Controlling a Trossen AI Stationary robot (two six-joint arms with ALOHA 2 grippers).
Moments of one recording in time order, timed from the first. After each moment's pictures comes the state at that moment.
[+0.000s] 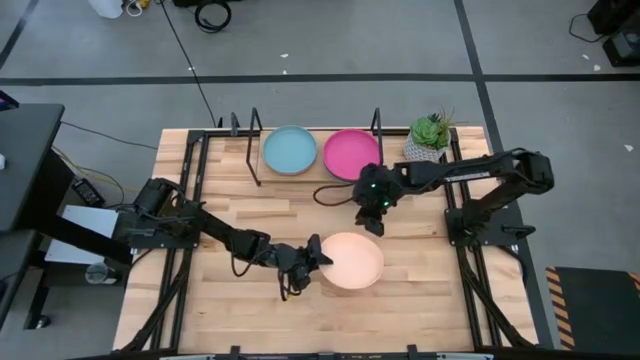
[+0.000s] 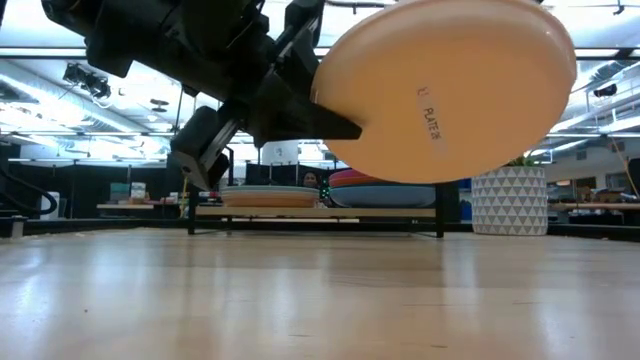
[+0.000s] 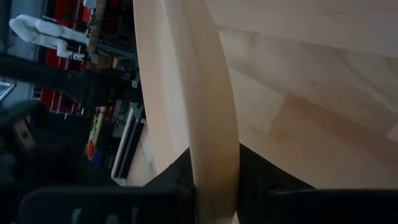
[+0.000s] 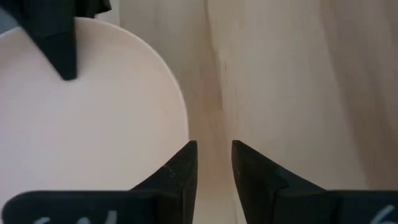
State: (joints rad) left arm -0.36 1.82 0.85 0.59 -0.33 1.03; right arm -0.14 1.43 0.92 -0.45 -0.35 0.19
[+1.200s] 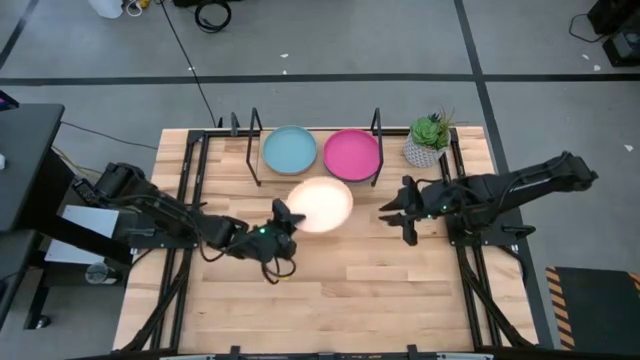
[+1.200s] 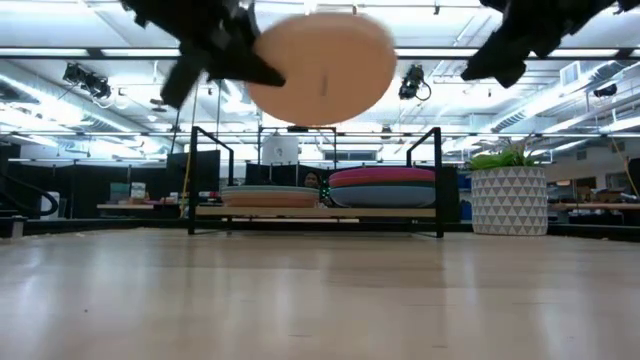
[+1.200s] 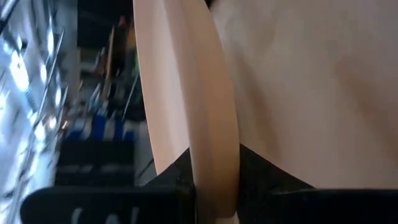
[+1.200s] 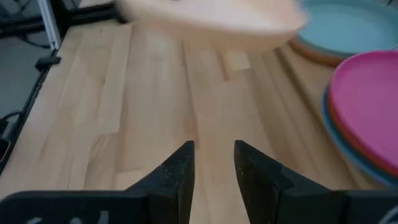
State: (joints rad) left arm -0.39 1.46 0.85 0.06 -0.90 0.77; right arm 0.20 0.86 0.66 -0.37 0.22 0.26
